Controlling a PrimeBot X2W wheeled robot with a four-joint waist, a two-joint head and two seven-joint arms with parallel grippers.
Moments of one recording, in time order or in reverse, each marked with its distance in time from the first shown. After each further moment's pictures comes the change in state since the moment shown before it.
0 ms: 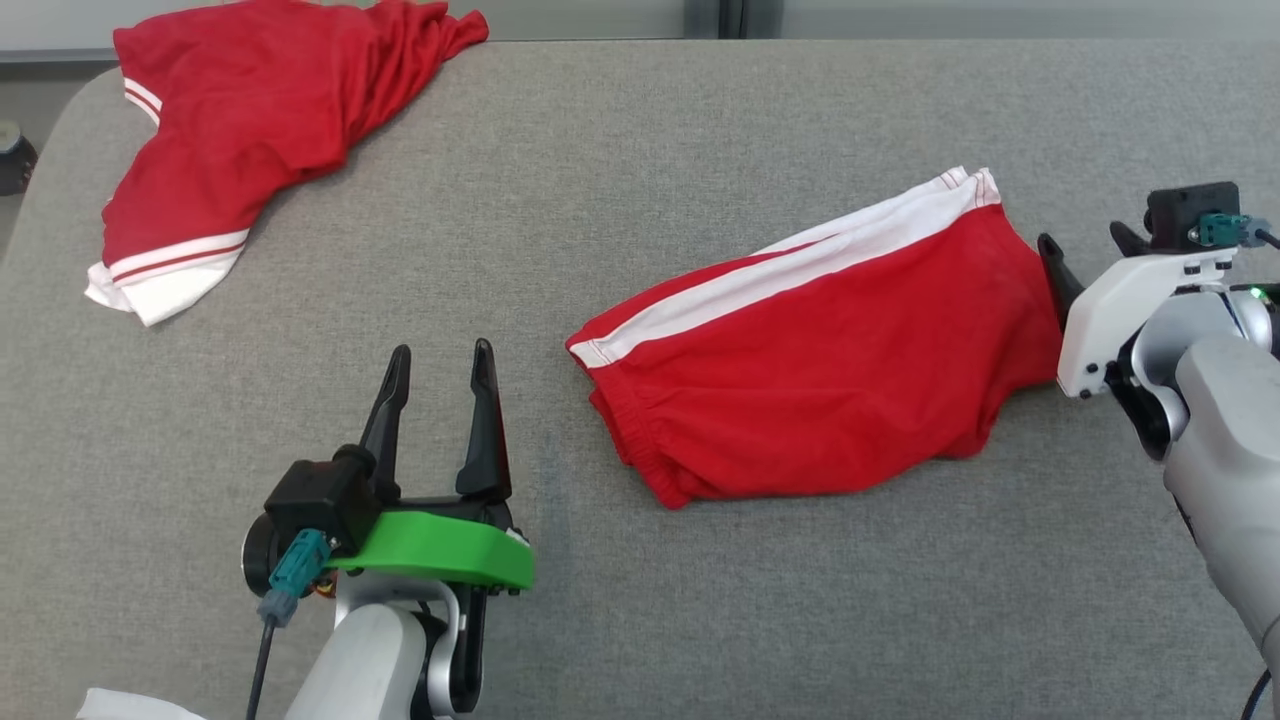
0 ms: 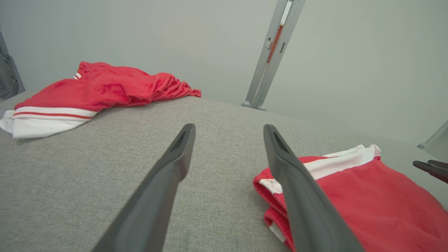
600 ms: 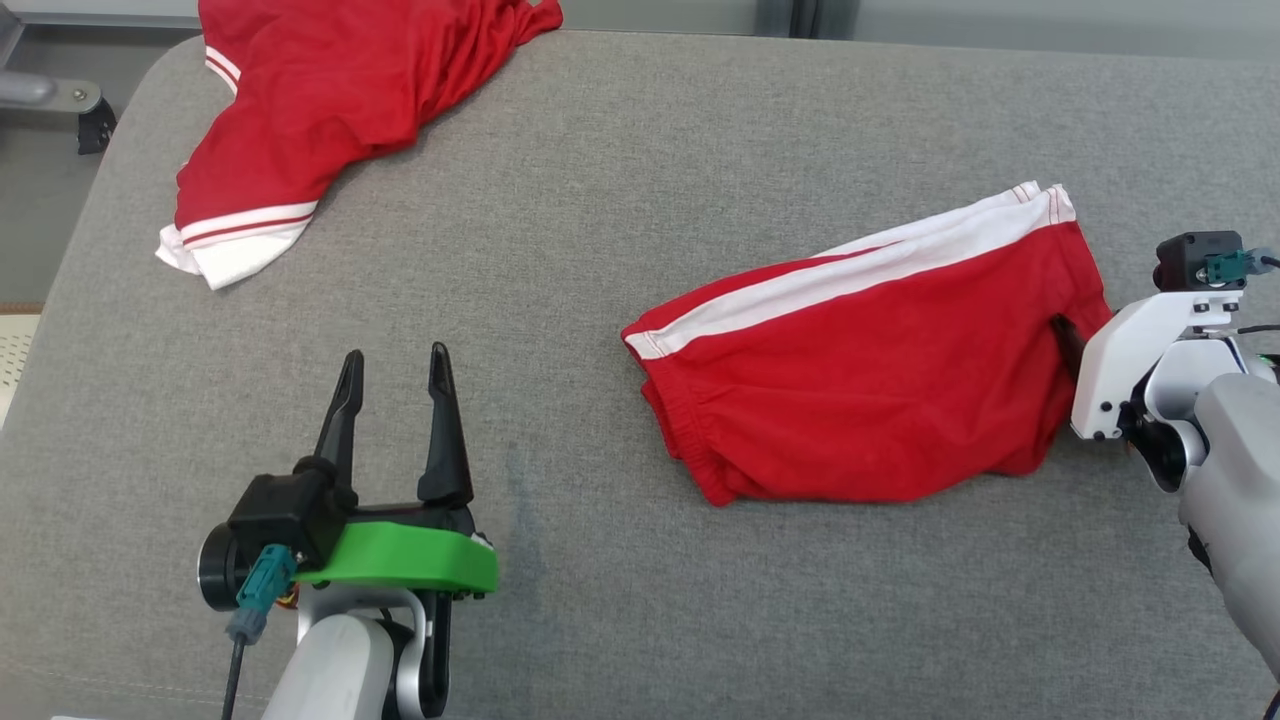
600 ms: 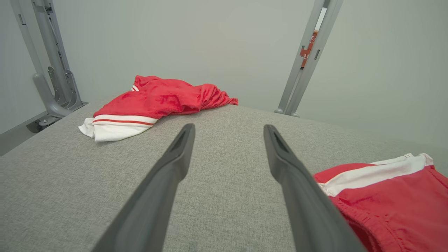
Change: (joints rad) left arm 0.037 0.000 0.083 -0.026 0.083 -0.019 0.000; right arm 0.060 -0.034 0.070 0.012 0.182 -0.001 0.211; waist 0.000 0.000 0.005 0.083
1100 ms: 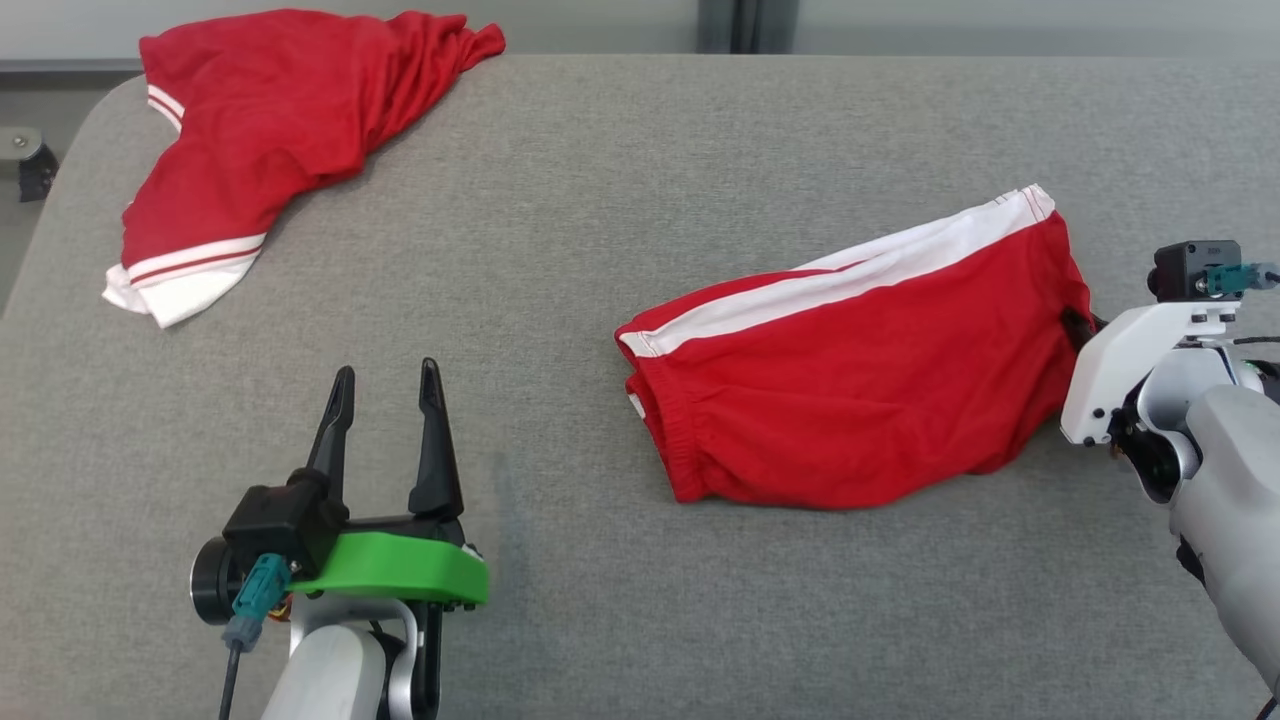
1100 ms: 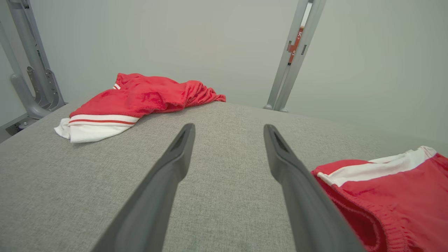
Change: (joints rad) left arm 0.018 -0.010 0.035 0.025 0.022 -0.022 0.000; right arm 0.012 0.000 0.021 -0.018 0.061 0.002 -0.086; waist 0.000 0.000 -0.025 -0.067
